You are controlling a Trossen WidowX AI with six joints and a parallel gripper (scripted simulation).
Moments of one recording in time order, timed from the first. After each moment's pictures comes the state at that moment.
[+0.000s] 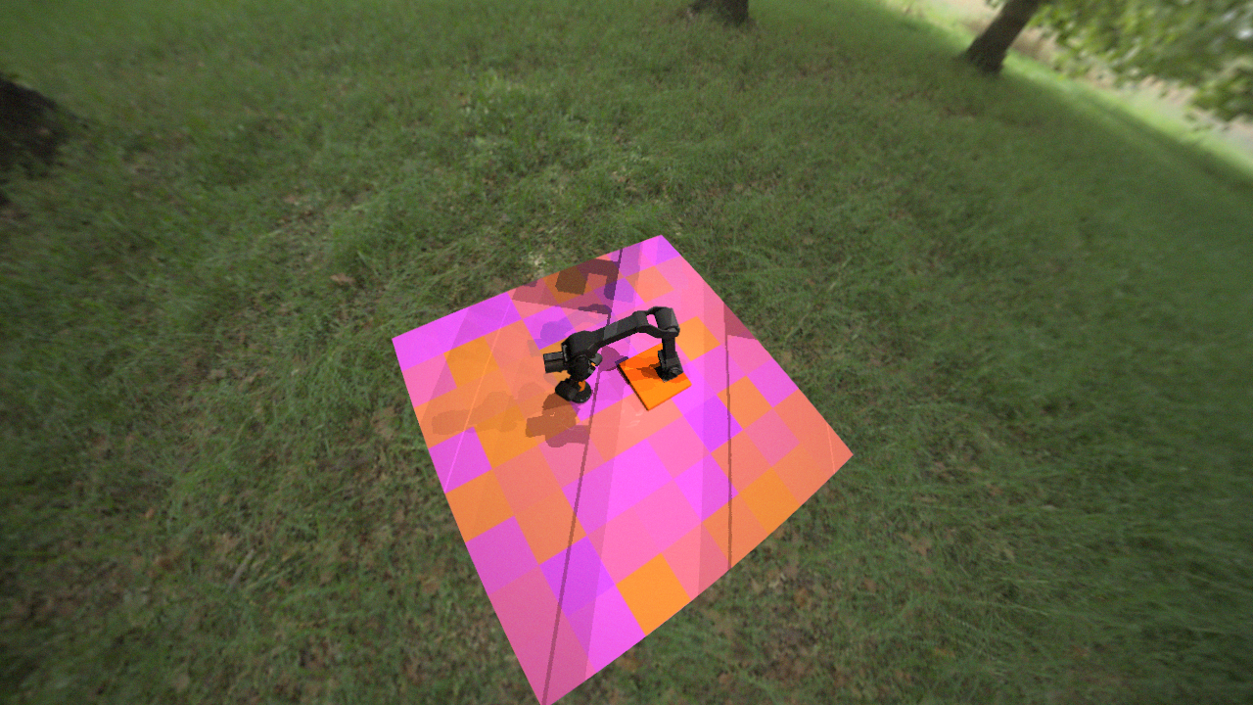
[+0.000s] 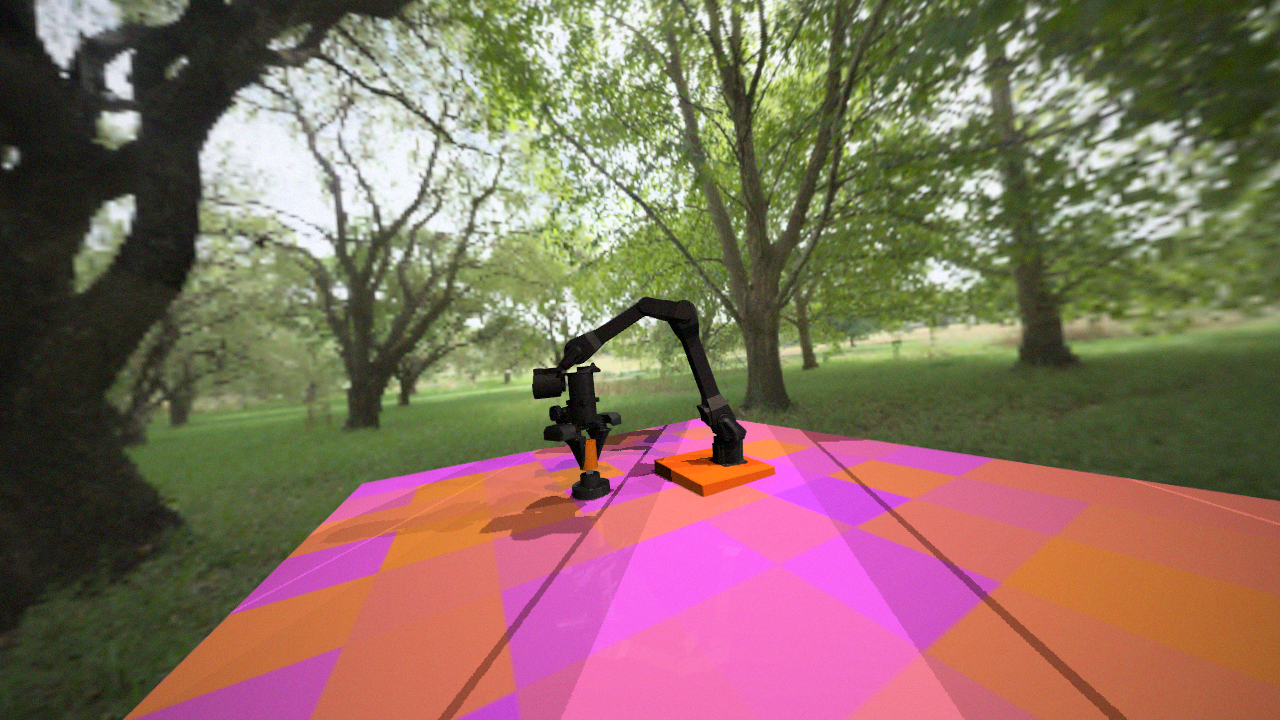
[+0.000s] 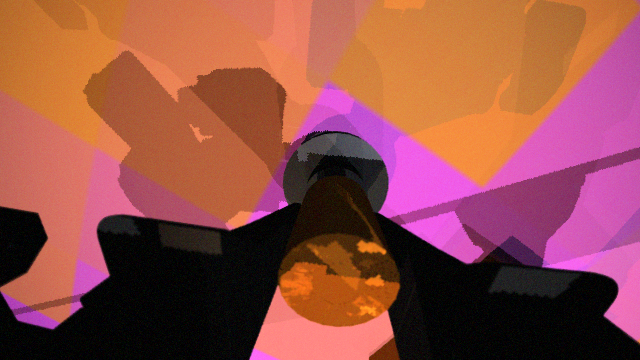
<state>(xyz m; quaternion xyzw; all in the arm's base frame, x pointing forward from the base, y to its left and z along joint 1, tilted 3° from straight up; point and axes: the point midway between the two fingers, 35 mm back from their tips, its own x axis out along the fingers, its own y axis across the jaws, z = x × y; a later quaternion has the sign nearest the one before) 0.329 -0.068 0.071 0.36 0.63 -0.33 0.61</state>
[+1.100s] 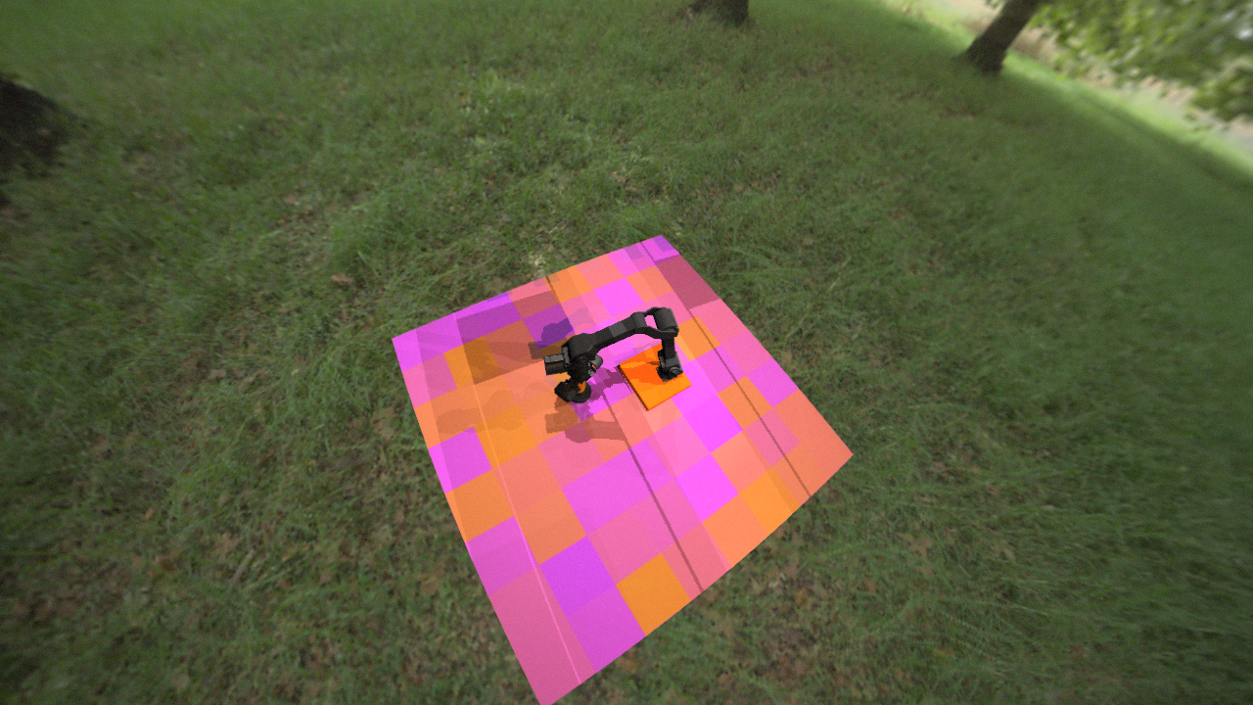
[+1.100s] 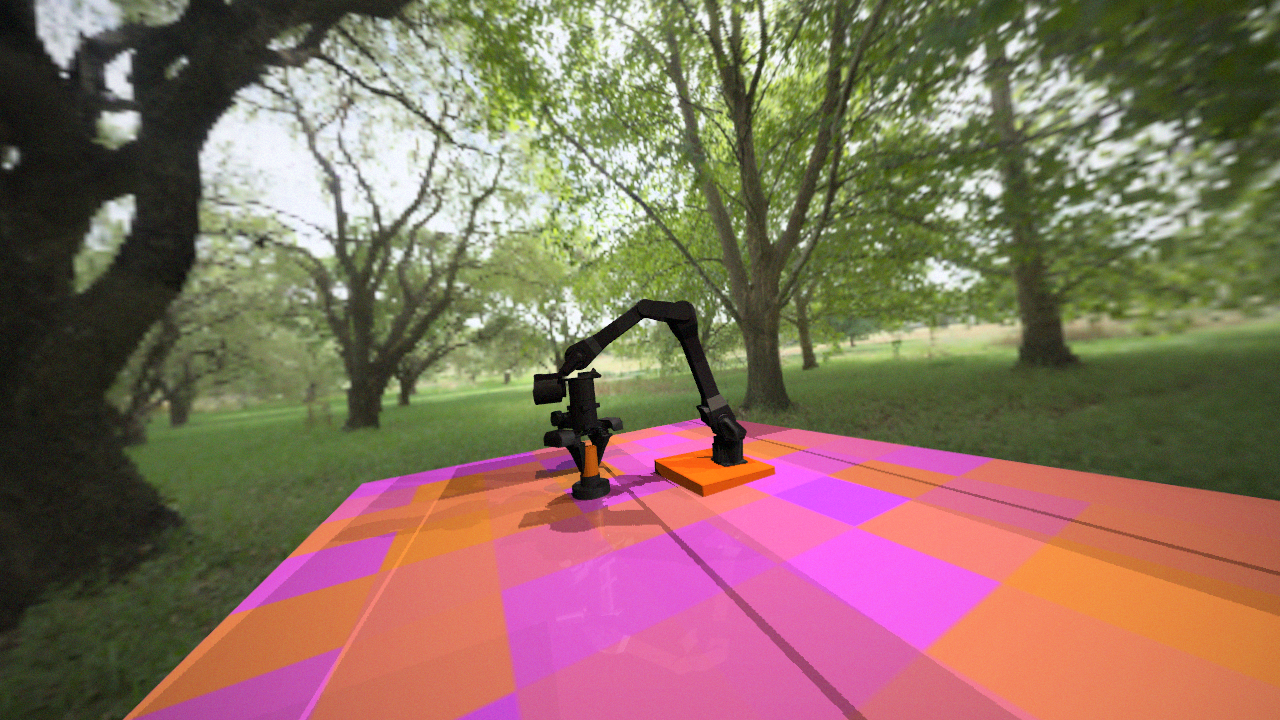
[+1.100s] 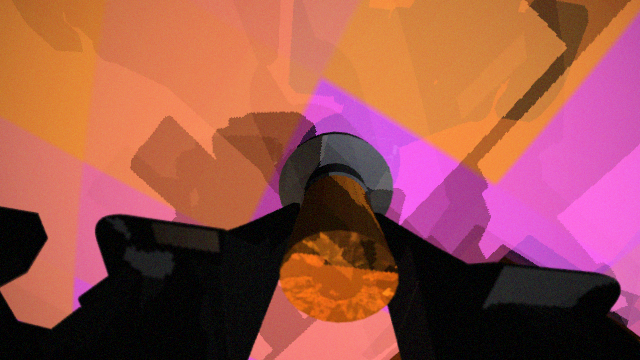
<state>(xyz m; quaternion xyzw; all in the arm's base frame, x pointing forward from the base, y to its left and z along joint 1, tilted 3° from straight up) 0.329 -0.067 0.059 0.37 0.62 -0.35 0.60</state>
